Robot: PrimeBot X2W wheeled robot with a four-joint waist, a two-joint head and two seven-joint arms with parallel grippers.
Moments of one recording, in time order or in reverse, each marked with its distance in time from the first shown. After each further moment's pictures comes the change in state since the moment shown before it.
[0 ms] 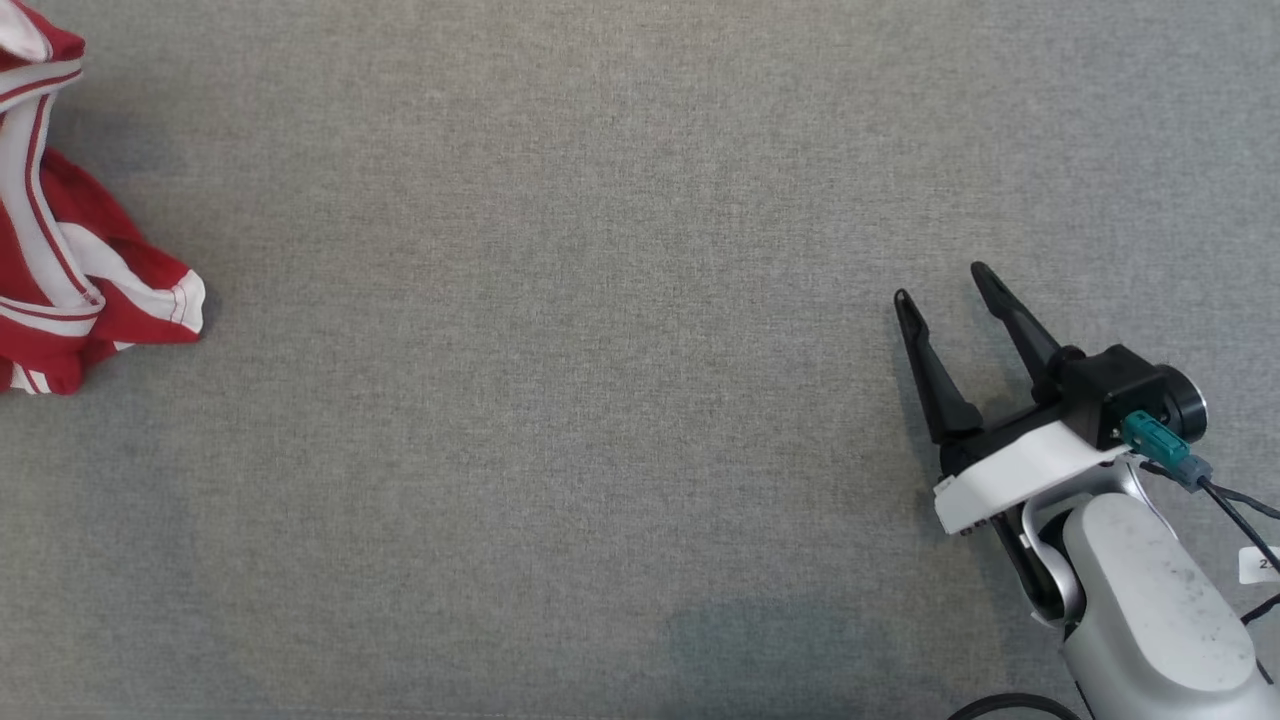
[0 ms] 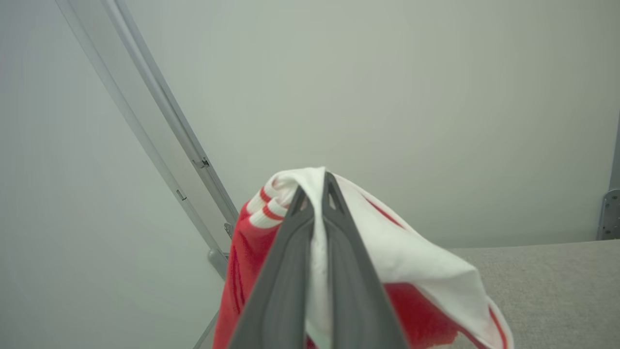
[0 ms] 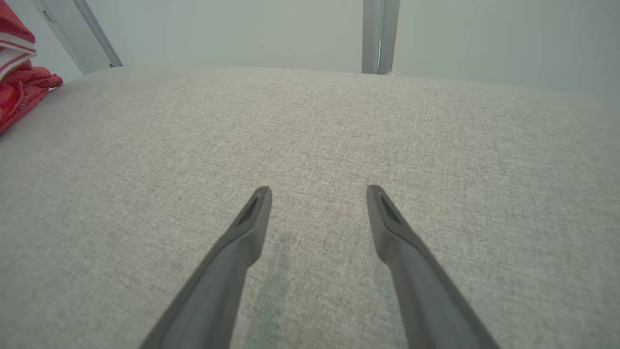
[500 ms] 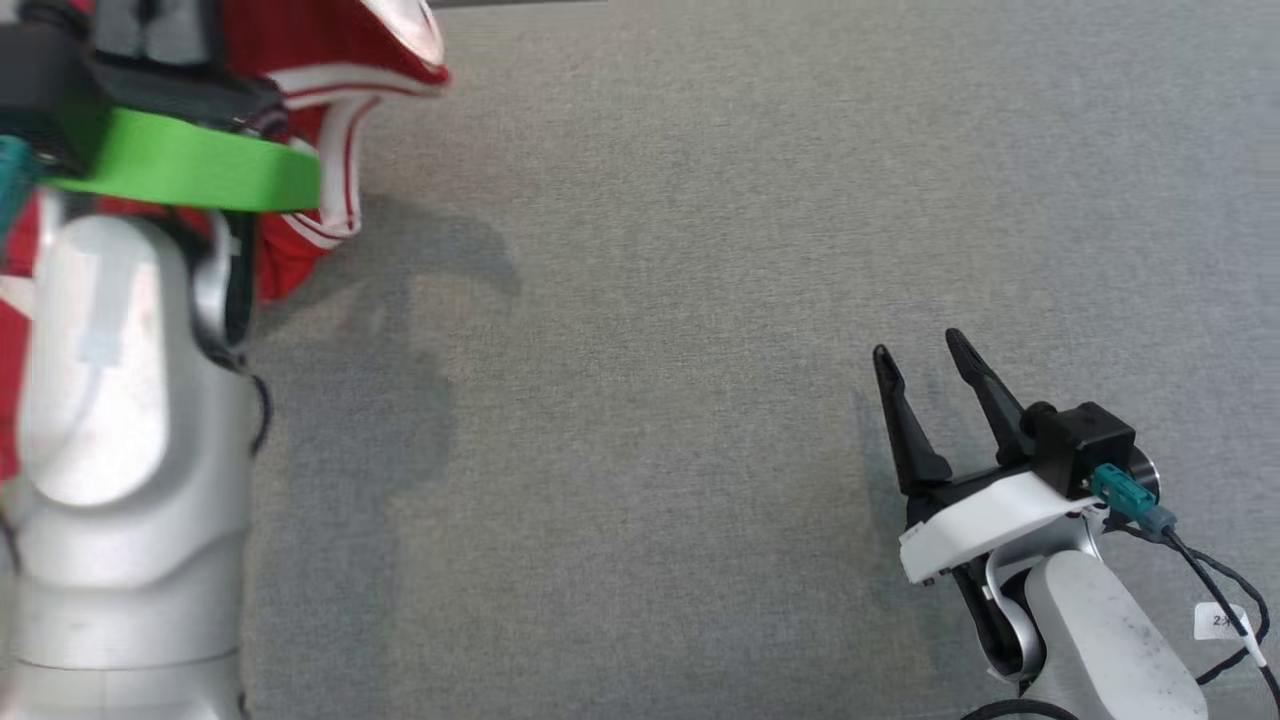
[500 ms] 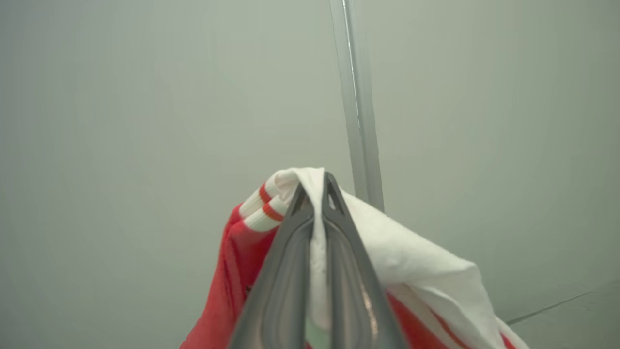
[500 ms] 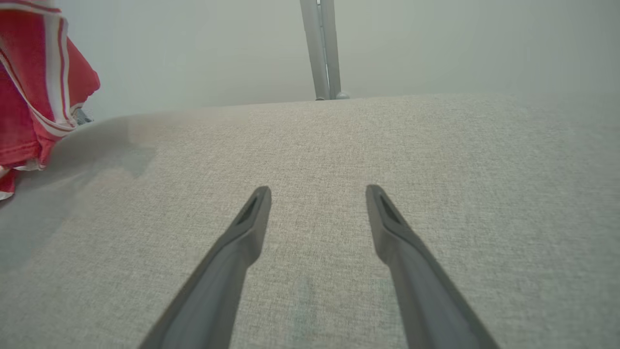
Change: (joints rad) left arm 0.038 -0.258 -0.162 -0.272 -0.035 -0.088 0.000; right arm 0.080 0.109 -0.052 0.024 0.016 0.000 0.000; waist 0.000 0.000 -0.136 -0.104
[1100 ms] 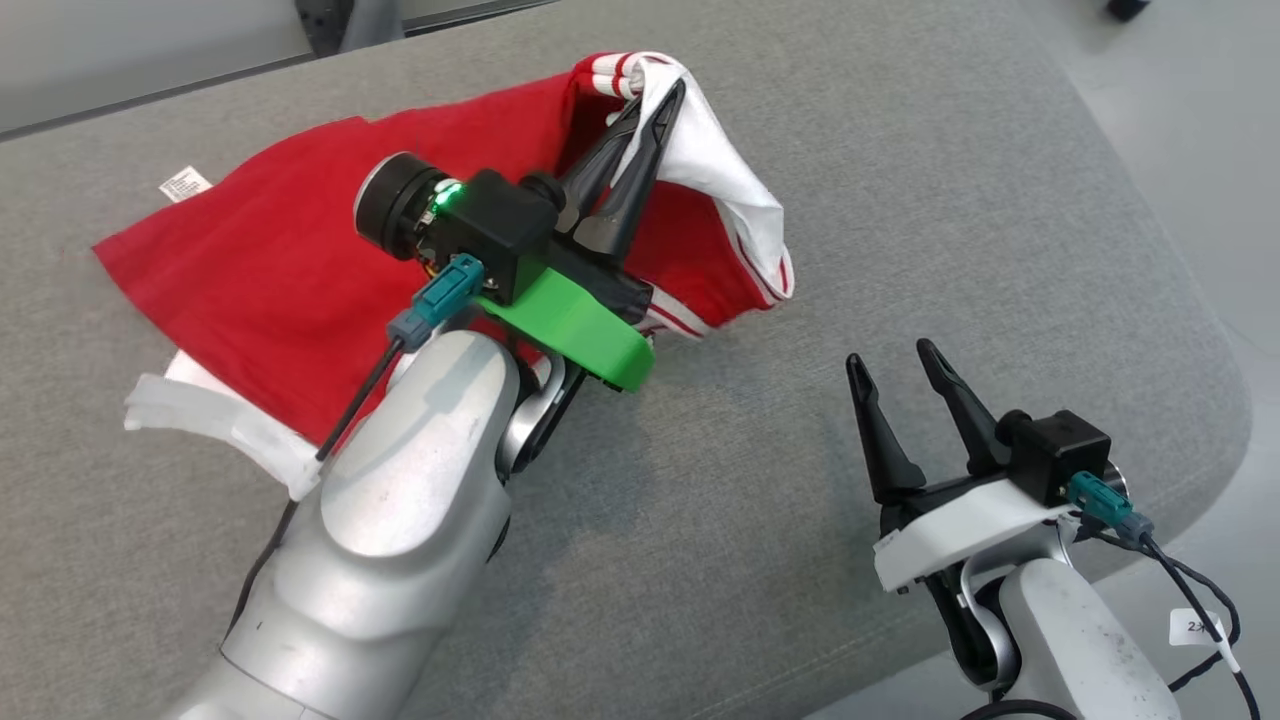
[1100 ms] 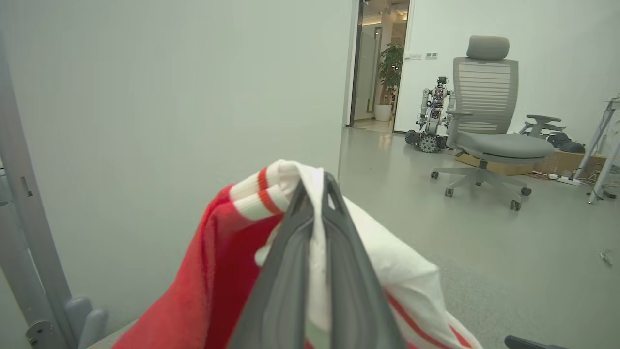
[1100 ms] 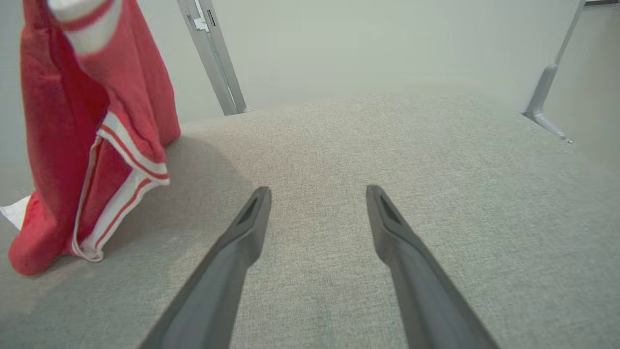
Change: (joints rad) left arm 0.077 -0.144 -0.463 0.093 -0.189 -0.012 0.000; right arm 0.010 0.040 0.020 0.001 0.019 0.000 0.000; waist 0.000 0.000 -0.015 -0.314
